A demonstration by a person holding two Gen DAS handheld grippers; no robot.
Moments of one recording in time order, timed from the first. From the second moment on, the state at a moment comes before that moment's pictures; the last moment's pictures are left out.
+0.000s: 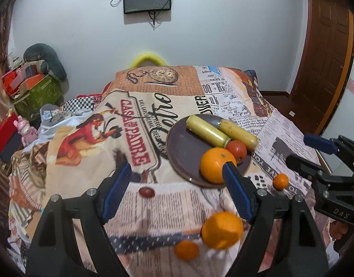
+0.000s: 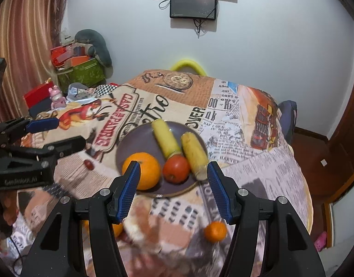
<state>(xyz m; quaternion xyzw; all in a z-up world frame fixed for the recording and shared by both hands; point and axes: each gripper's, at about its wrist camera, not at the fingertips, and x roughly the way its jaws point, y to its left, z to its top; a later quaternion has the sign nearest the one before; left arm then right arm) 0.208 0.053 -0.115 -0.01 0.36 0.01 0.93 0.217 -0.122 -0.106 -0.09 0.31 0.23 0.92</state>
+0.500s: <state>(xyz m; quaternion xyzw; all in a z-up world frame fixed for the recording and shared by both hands) 0.147 0.088 -0.135 -0.01 0.38 0.04 0.92 0.164 -0.107 -0.142 -0.08 0.35 0.25 0.90</state>
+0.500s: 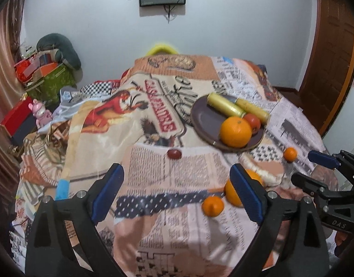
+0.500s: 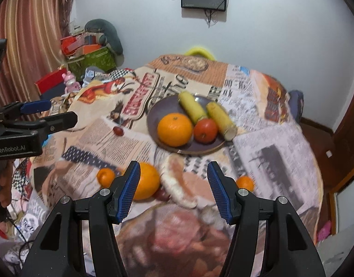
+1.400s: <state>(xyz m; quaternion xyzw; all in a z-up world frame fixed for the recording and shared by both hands) 0.153 0.099 -0.206 -0.03 0.44 -0.01 0.90 0.185 -0.044 -0.207 -0.12 0.43 0.27 0.85</state>
